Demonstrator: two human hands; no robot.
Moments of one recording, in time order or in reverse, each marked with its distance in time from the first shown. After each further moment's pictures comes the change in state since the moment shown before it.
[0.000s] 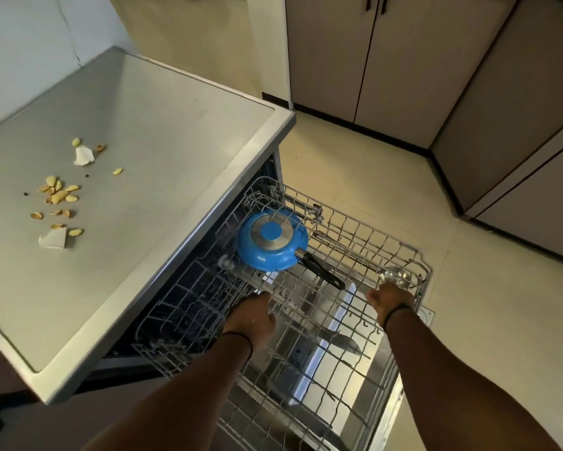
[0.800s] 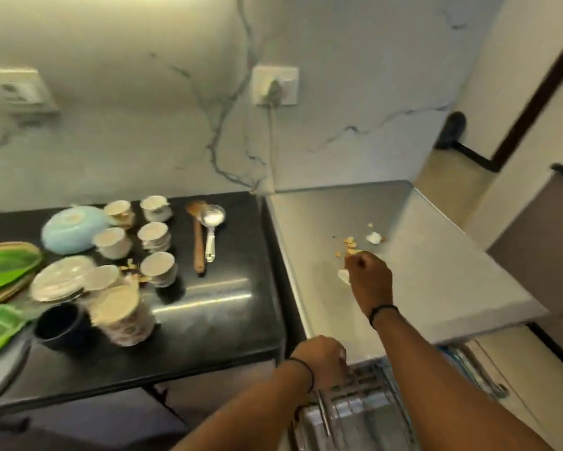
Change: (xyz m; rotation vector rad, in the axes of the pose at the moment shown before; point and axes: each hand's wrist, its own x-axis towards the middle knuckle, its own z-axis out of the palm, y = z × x) left_hand -0.214 -0.147 -0.162 -0.370 0.164 -0.145; right_hand -0.426 0.072 0.306 -0.932 -0.723 -1.315
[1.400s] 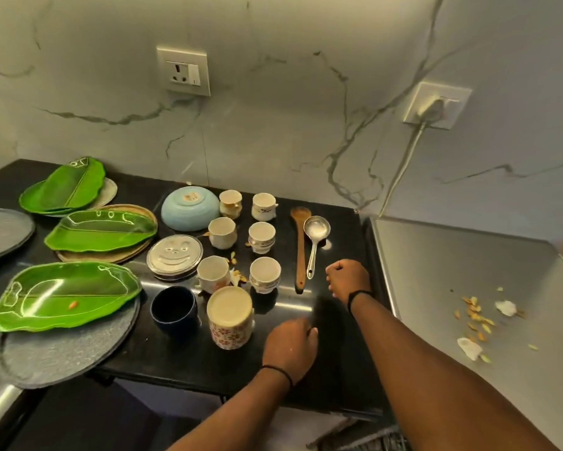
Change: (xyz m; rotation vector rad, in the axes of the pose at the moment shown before) left_hand -0.084 -0.222 -0.083 -0.304 0.759 -0.396; right_hand 0.006 -0.136 0.281 -0.131 -0.497 -0.007
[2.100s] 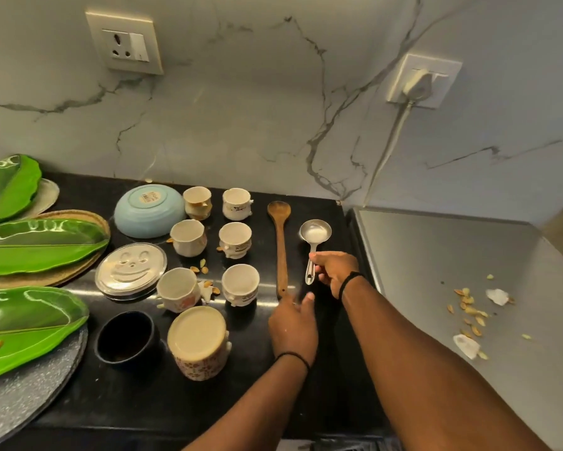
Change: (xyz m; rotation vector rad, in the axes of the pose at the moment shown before) left_hand 0.083 0.006 0.028 -0.663 0.201 -0.451; right_hand 0.053 -0.018 0.028 0.610 -0.096 0.290
